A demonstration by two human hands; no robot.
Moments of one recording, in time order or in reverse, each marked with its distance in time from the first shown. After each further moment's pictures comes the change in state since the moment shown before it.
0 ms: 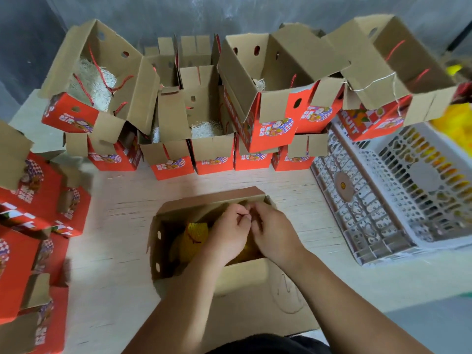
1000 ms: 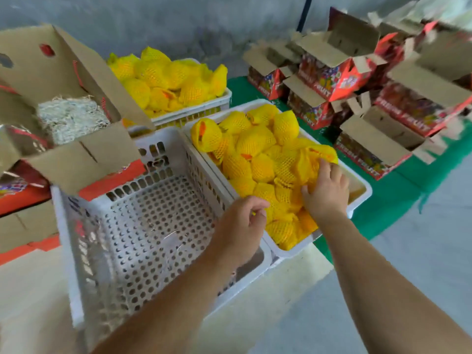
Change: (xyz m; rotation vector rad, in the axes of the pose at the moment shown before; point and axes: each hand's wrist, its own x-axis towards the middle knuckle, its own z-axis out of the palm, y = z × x) left_hand 0.103 0.334 0.540 0.147 -0.415 0.498; right_hand -0.036 0.540 -0.506 -0.416 0.561 0.737
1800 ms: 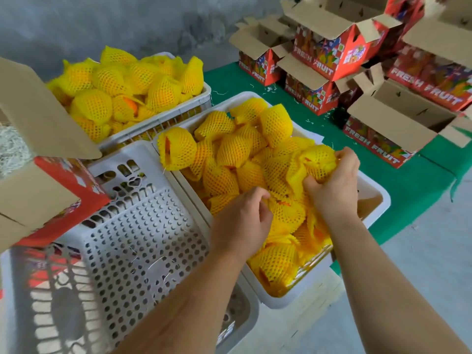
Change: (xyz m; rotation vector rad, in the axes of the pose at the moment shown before) left_hand 0.107 -0.018 0.048 0.500 0.074 0.085; right_hand 0.069 0.029 0.028 0.495 0.110 0.104
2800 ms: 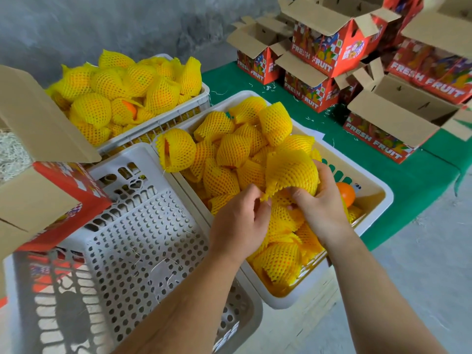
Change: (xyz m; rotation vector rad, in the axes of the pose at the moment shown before) left_hand -0.001 -0.008 0.002 -0.159 0.124 0.095; right_hand -0.047 -0.020 -0.002 0.652 -0.324 0.004
